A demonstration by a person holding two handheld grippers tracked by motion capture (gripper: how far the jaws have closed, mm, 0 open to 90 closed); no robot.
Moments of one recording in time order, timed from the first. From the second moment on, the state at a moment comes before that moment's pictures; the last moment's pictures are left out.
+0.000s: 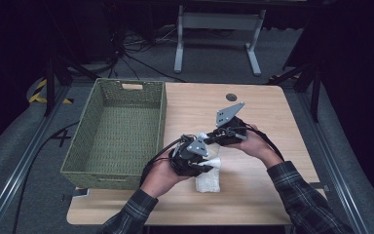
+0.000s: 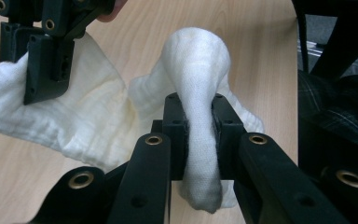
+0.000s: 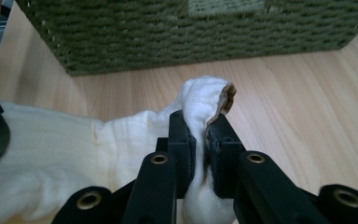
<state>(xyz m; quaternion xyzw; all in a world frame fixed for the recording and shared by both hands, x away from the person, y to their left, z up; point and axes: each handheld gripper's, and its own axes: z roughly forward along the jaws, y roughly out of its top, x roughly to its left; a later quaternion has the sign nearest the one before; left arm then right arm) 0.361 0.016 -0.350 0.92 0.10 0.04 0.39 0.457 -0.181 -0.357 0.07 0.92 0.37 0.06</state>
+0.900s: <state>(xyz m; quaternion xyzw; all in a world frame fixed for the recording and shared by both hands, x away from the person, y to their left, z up) 0.369 0.129 -0.281 0.91 0.14 0.10 0.38 0.490 -0.078 -0.290 0.02 0.92 0.39 0.09</state>
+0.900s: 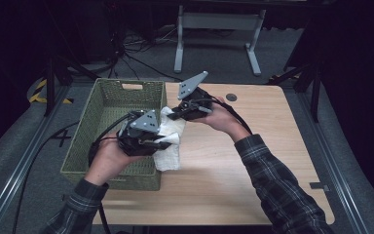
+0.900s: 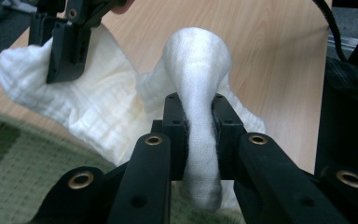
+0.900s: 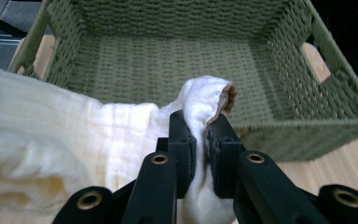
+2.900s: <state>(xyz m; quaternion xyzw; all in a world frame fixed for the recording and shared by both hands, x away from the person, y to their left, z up) 0.384 0.187 -0.335 0.89 0.21 0.09 0.39 0.558 0.012 -0.329 0.01 0.93 0.37 0.06</state>
